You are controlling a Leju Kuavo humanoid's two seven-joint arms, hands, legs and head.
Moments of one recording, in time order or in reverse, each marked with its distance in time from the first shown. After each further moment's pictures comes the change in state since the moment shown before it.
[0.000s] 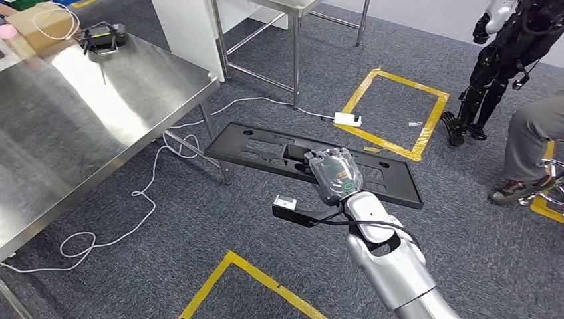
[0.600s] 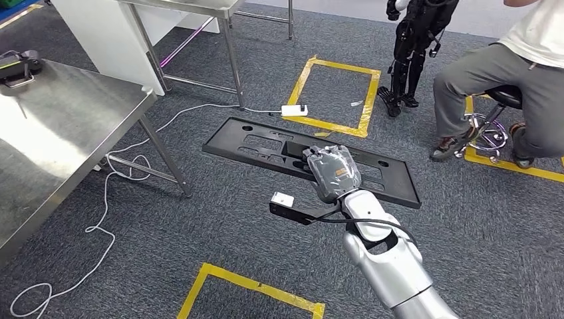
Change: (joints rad) left arm -0.003 0.010 -0.003 0.000 0.012 0.005 -0.002; right arm 0.001 0.011 -0.007 -0.013 0.003 -0.002 0.006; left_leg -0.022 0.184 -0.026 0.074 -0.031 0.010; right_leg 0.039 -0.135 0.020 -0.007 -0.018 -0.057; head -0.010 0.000
